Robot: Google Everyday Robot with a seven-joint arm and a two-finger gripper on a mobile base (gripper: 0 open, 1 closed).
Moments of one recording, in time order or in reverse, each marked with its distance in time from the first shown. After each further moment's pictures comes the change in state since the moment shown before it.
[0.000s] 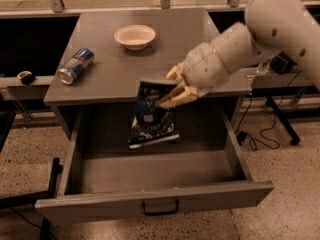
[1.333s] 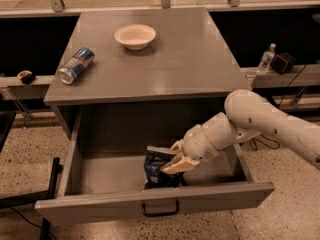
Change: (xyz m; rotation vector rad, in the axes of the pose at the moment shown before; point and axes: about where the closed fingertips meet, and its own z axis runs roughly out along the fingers) arm 0.137 0.120 0.119 -0.069 0.031 0.475
